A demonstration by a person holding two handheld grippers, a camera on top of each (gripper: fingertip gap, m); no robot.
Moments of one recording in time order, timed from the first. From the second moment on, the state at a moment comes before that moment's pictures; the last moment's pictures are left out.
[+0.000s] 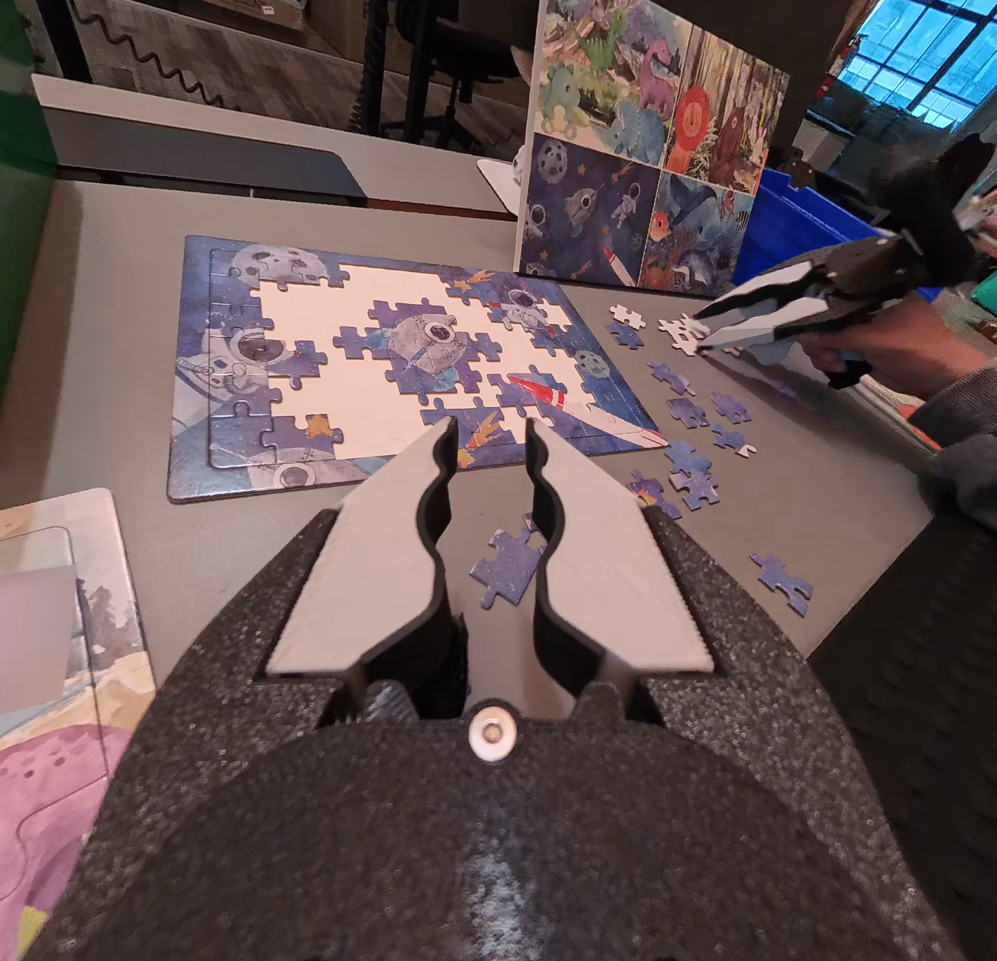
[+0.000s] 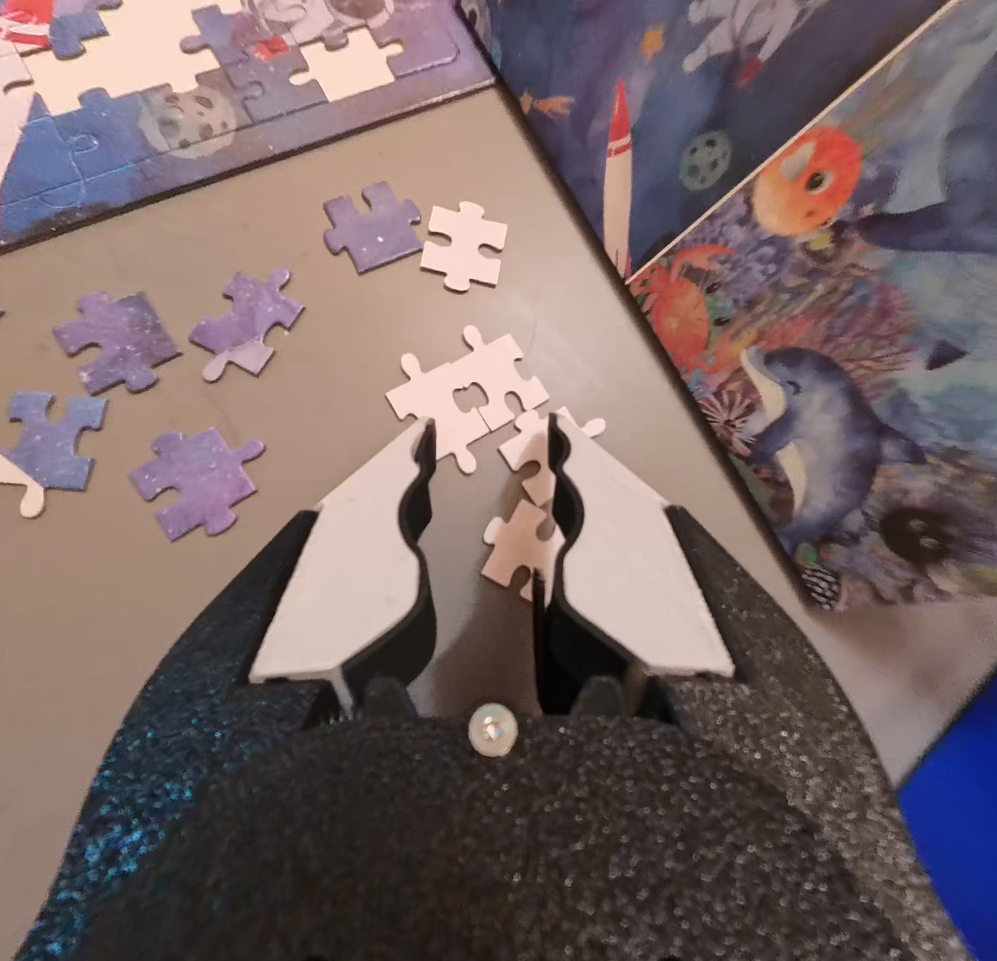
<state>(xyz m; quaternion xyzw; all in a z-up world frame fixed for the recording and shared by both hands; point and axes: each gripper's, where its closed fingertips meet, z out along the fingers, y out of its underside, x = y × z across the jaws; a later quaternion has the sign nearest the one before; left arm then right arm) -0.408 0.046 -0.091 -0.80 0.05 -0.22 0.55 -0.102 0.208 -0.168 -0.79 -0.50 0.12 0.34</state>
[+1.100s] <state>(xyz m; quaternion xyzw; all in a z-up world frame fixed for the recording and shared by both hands) -0.408 0.046 -0.096 -0.80 0.04 -0.25 0.54 -0.070 0.169 -0.174 -0.80 -0.50 0.18 0.26</state>
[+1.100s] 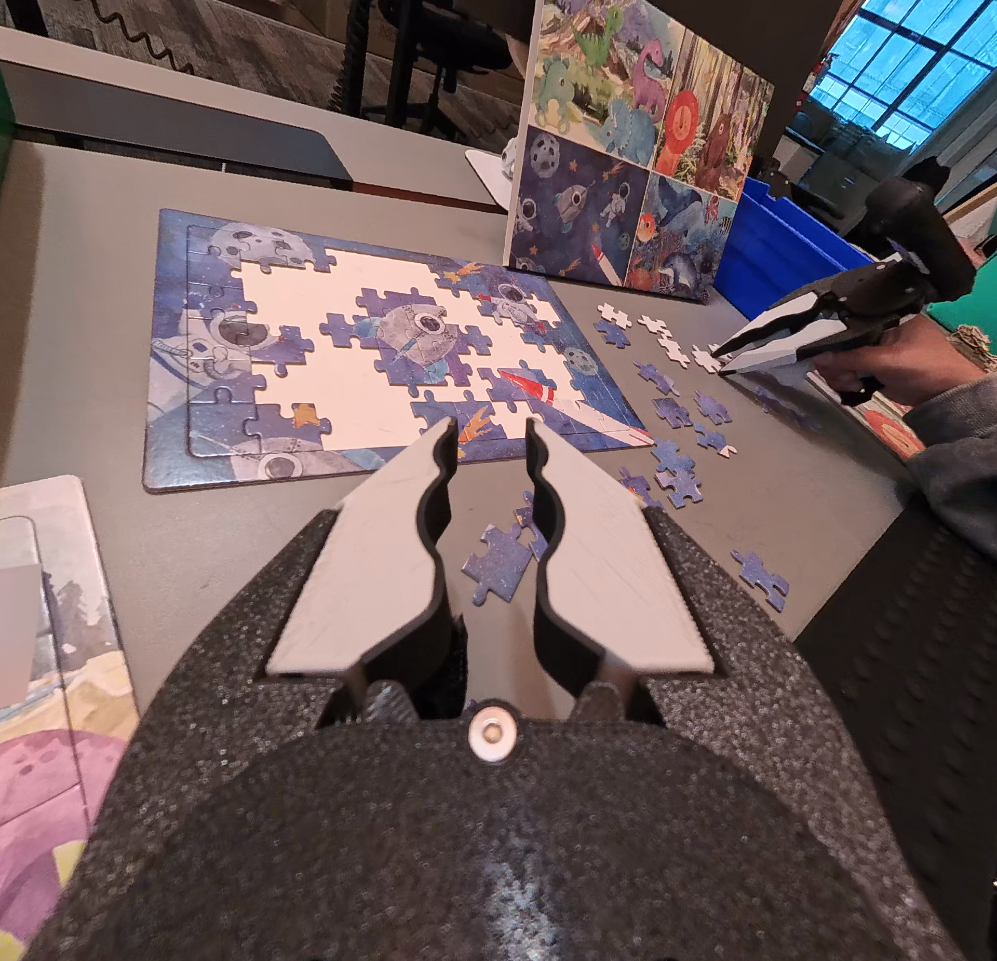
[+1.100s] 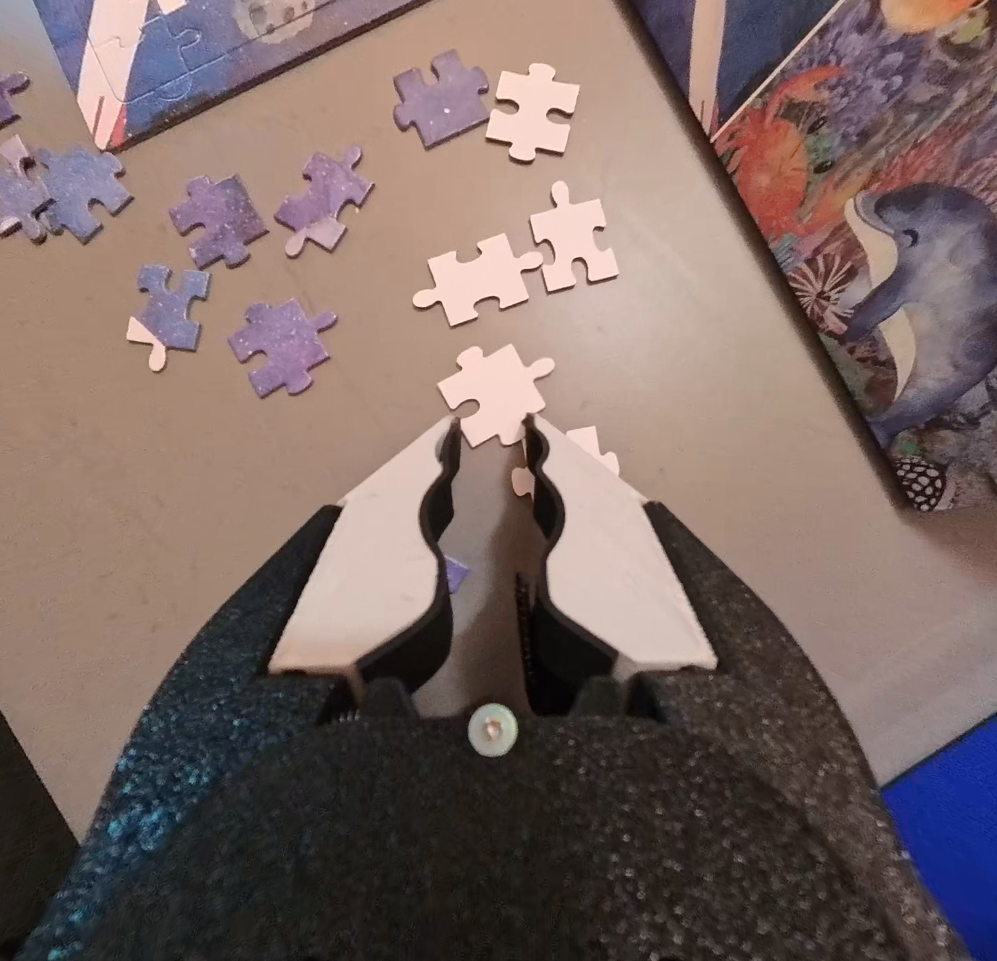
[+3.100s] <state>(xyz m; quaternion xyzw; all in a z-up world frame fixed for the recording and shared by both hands) -0.410 0.047 -0.098 -0.80 0.02 -0.28 0.53 -0.063 0.211 -0.174 -0.89 -0.33 0.11 0.30</state>
